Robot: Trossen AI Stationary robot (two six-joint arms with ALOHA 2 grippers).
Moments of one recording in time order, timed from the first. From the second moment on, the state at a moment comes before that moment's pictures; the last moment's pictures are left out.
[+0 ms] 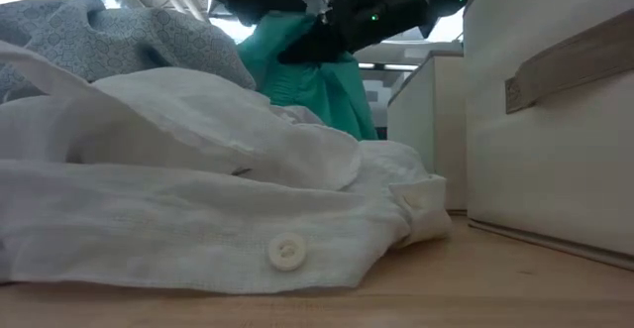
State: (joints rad) left arm 0.07 1.23 0.86 0.11 -0.13 0.19; right arm -0.18 1.72 1.20 0.17 -0.17 -0.29
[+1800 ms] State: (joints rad) left arm 0.07 1.05 0.76 -0.05 -0.38 0.10; right arm -0.18 0.89 1.53 -0.58 0.73 -0.53
